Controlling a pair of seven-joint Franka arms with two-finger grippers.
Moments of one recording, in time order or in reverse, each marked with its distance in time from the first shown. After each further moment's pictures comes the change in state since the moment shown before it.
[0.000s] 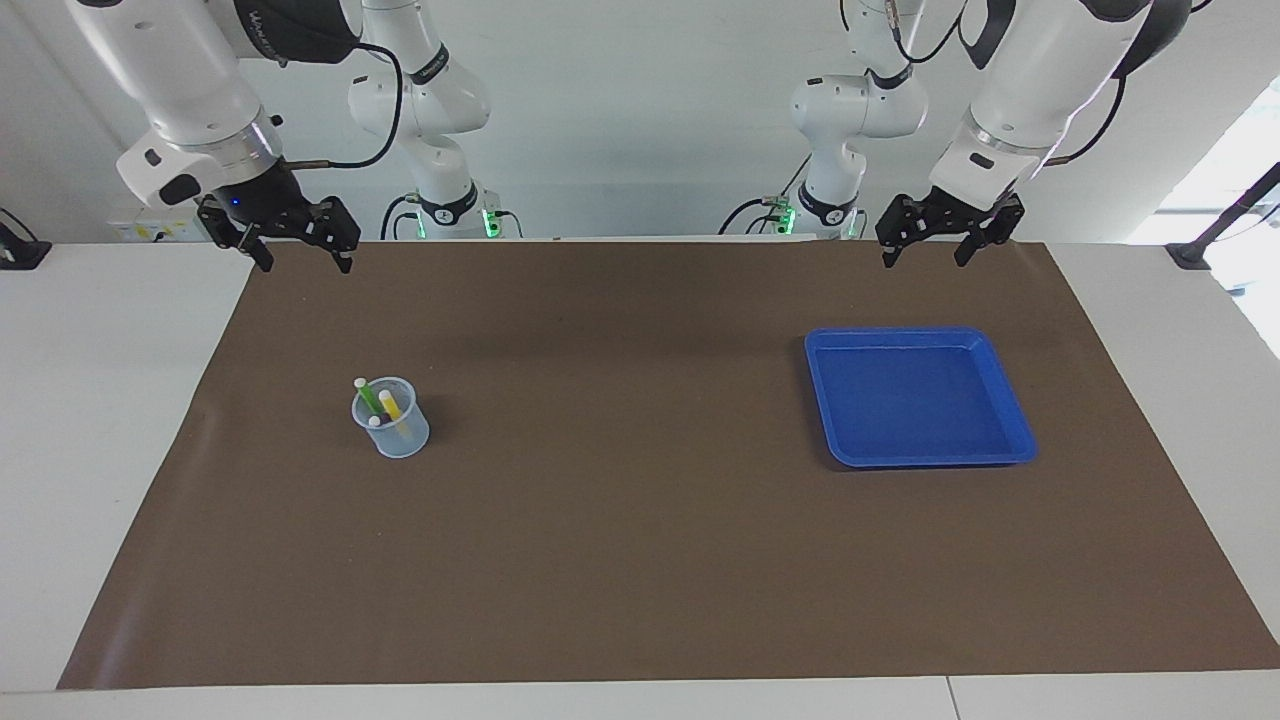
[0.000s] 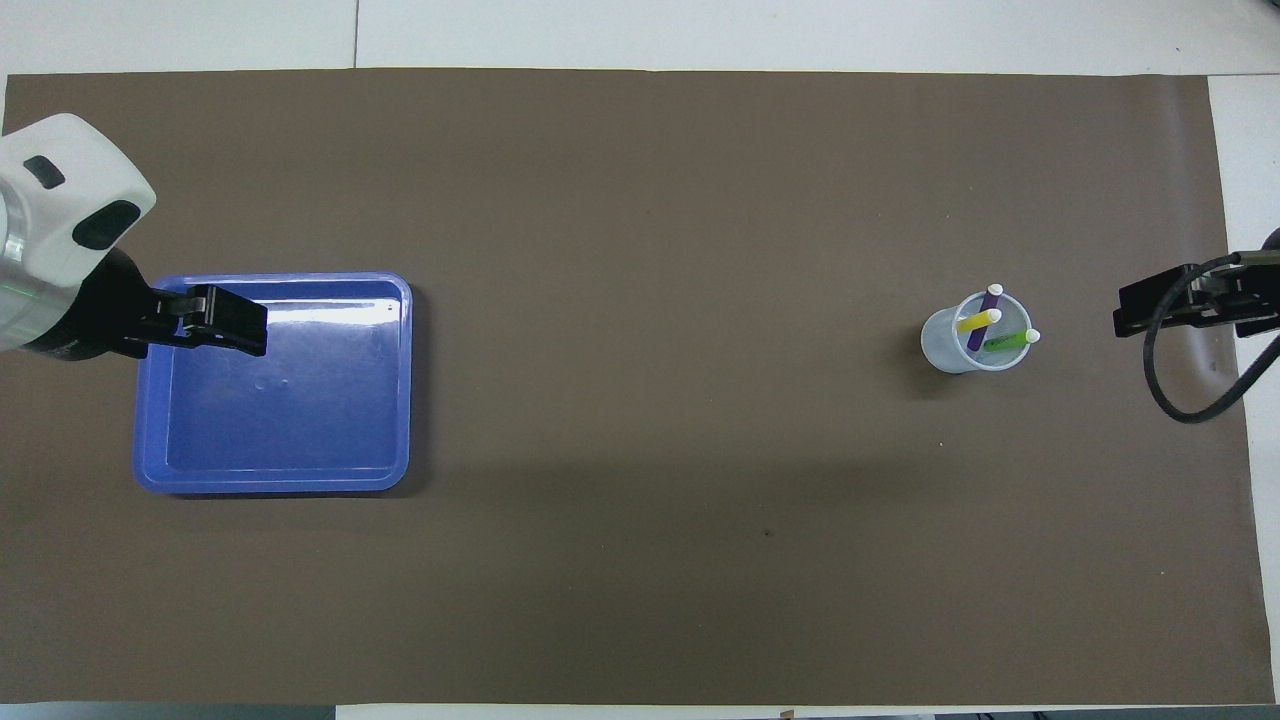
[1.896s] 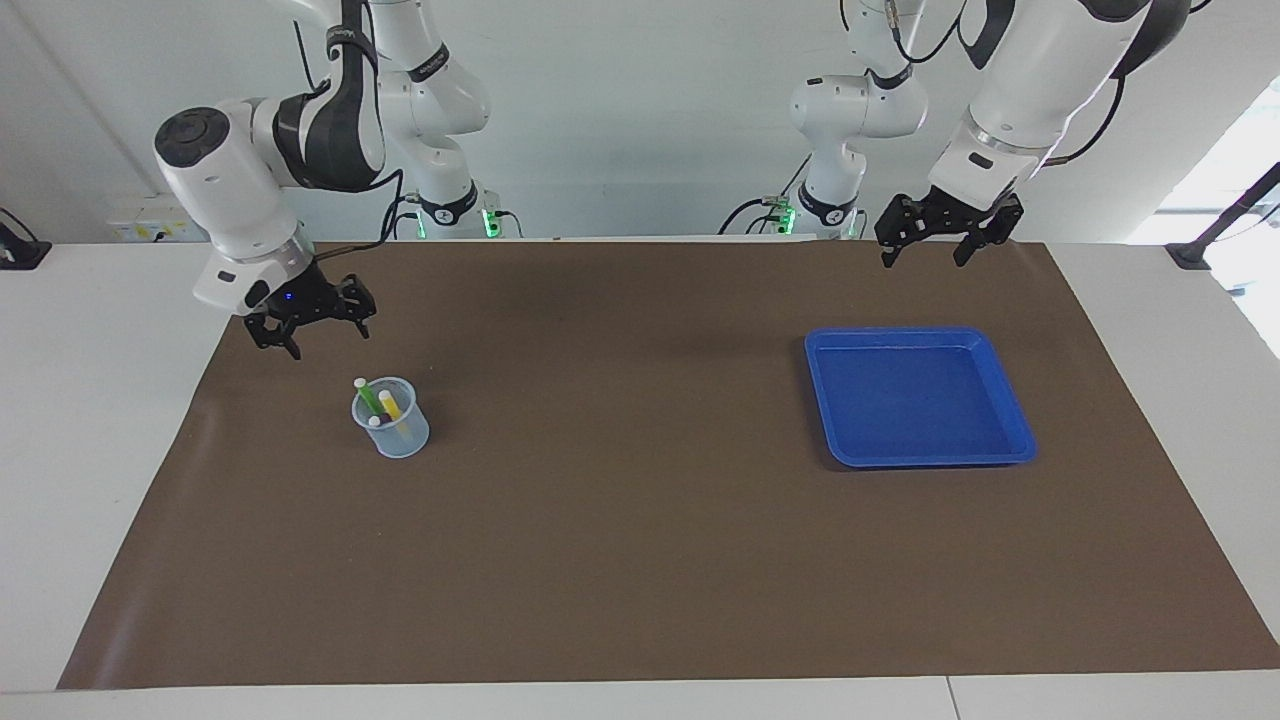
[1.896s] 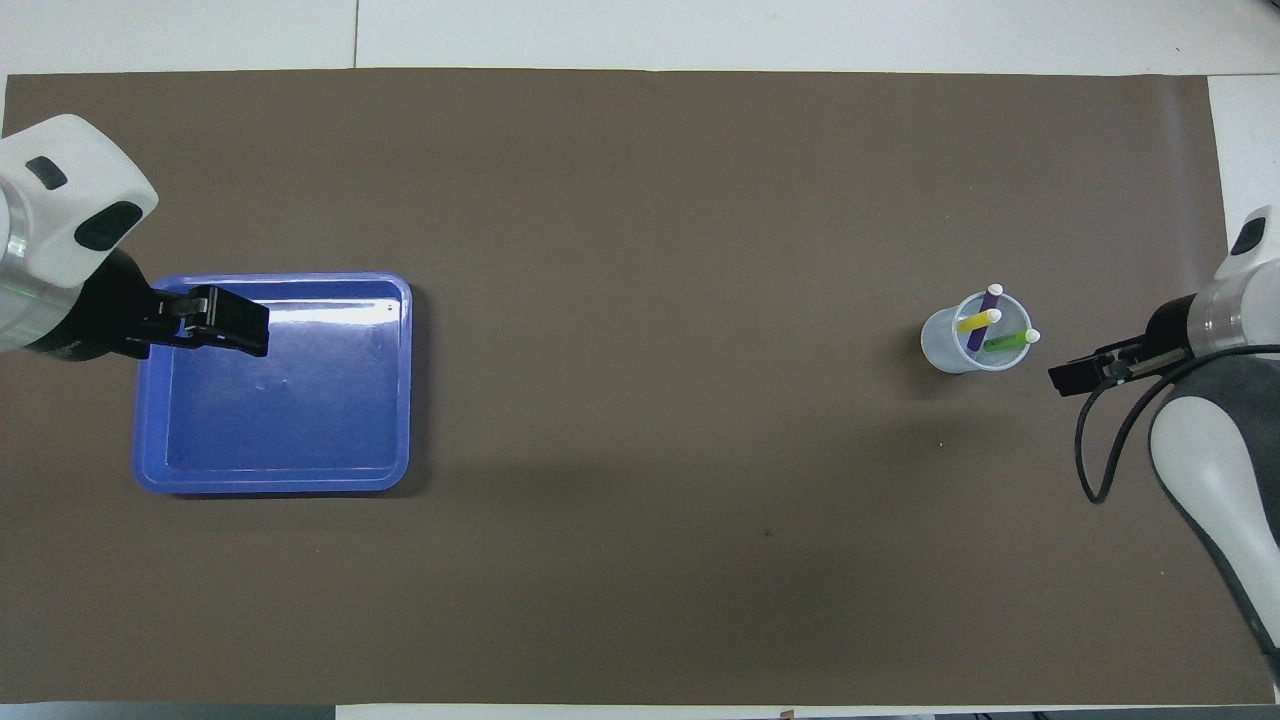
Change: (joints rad) left arm 0.000 0.000 -0.001 0.000 -0.002 0.000 0.000; right arm -0.078 -0.037 -0.009 -0.520 0.031 0.568 -0.524
